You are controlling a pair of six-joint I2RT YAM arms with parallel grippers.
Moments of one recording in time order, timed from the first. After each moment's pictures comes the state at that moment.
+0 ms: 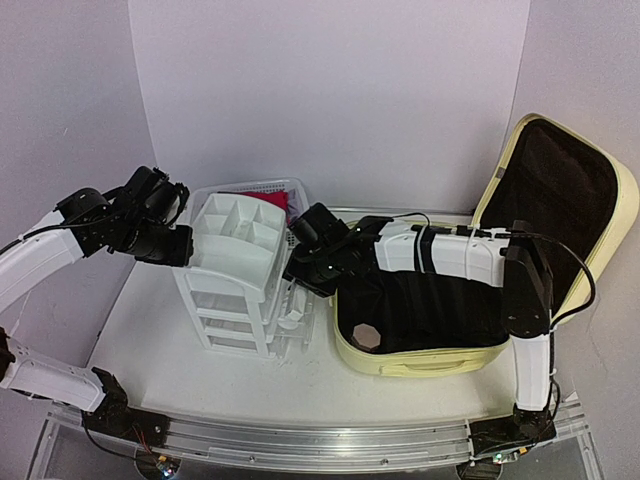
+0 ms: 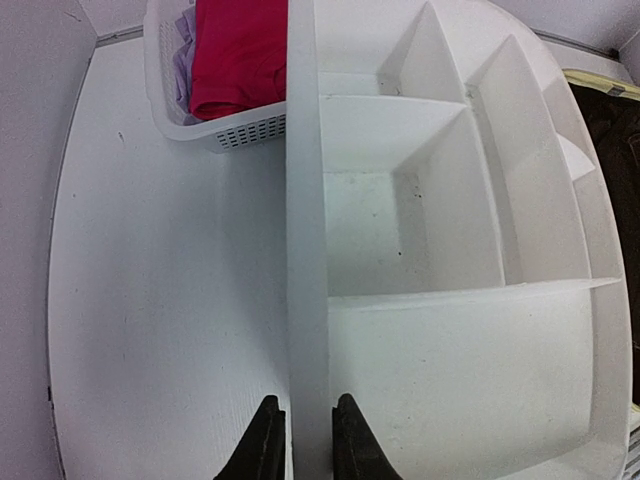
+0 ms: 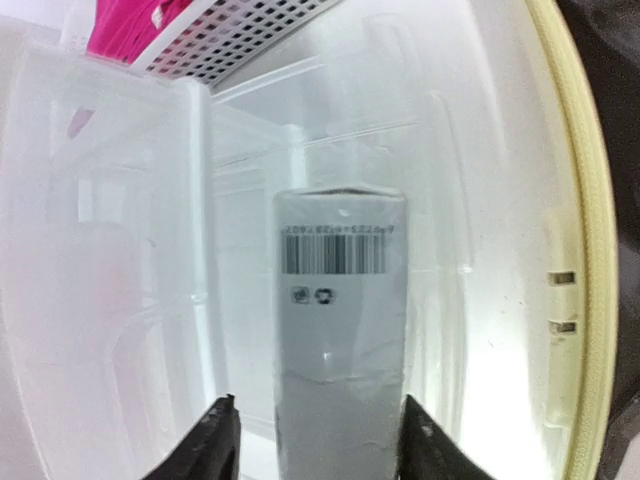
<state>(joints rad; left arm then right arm) -0.71 1.16 1.23 -0.96 -0.31 -0.47 1.00 2.06 1.71 -0.52 0.14 1.15</state>
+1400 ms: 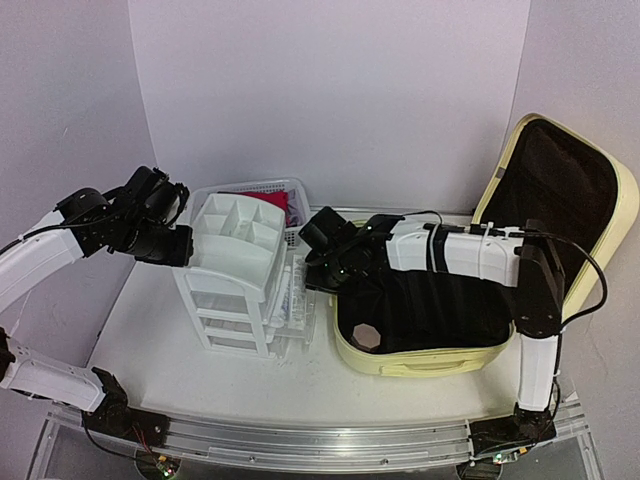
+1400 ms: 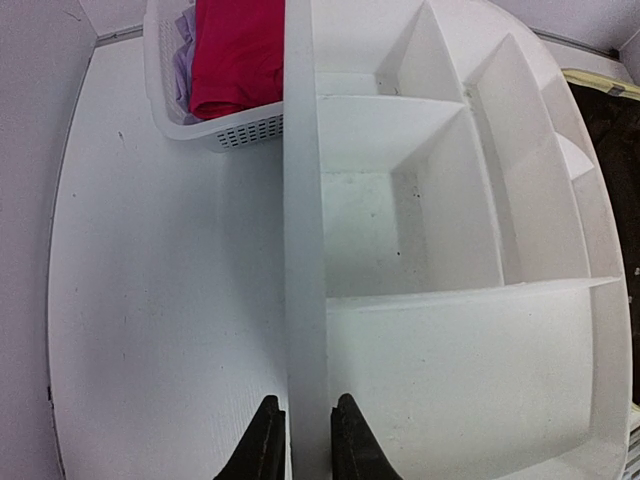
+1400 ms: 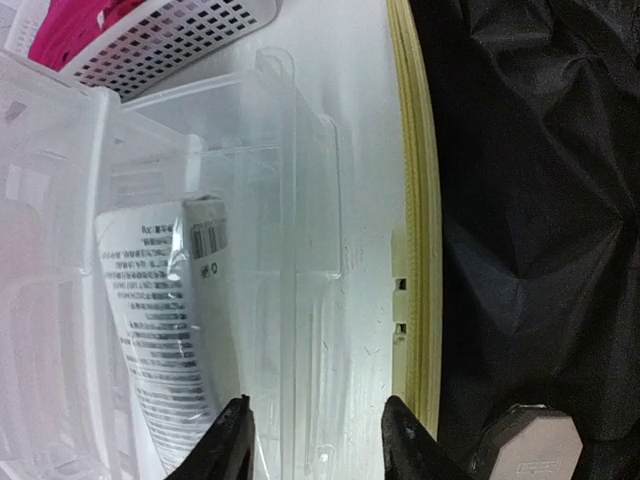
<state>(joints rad) -0.71 1.17 1.23 -0.96 -0.31 -0.47 1.00 1.98 1.63 -0.65 0.26 1.01</state>
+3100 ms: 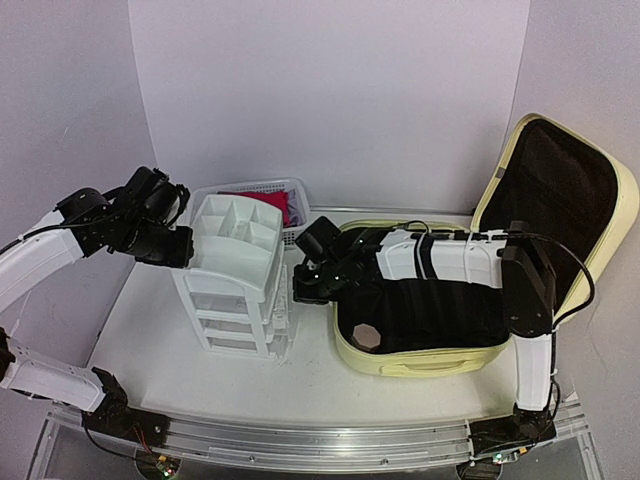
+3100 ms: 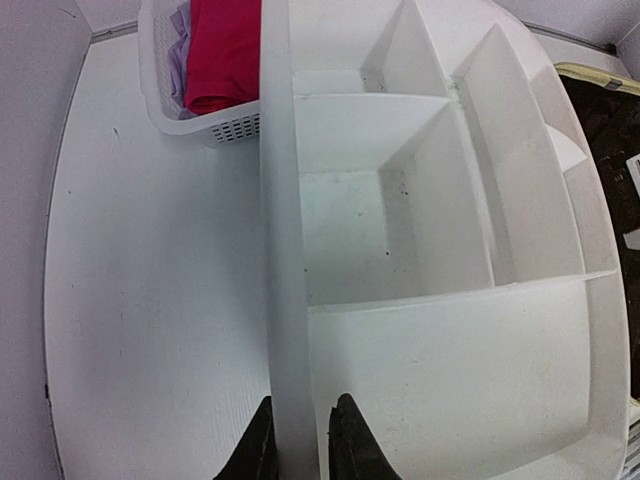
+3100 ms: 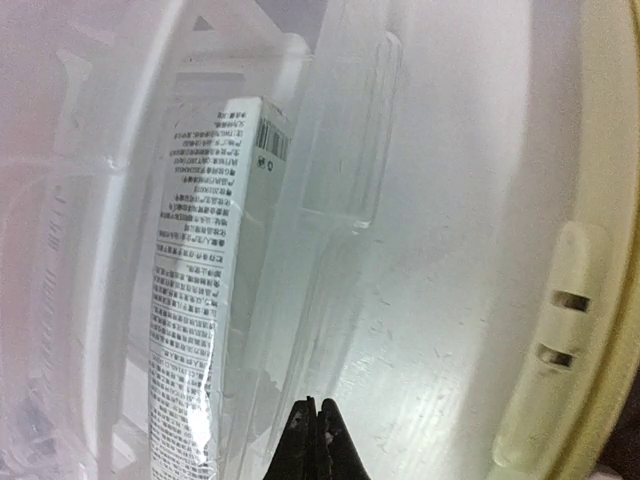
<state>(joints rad) -0.71 1.17 1.23 -0.97 -0.30 -0.47 1.00 2.05 1.60 -0.49 0.06 0.79</state>
